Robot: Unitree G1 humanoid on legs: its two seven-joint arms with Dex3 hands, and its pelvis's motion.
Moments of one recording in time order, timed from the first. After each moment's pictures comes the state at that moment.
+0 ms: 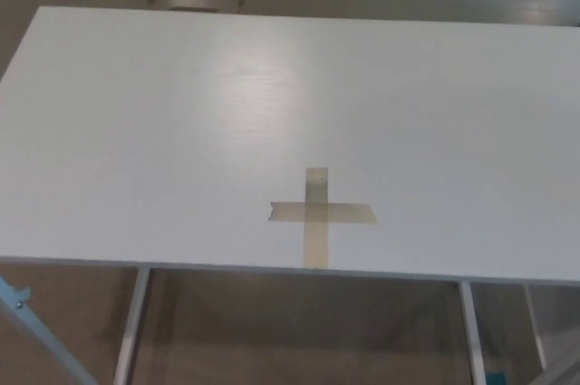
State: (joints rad) left_arm -0.19 0.55 0.03 1.29 0.18 -0.04 -0.16; right_arm -0.19 -0.25 -0.22 1.26 -0.03 -0.14 -0.06
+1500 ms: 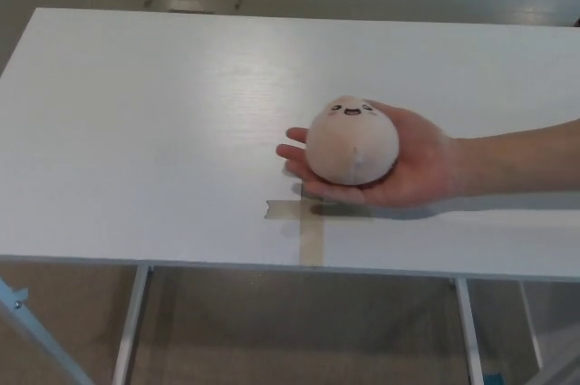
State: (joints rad) left_arm -0.18 0.55 0.03 1.31 0.18 -0.08 -0.19; right_arm -0.18 -0.25 -0.22 1.29 -0.03 -0.18 -0.07
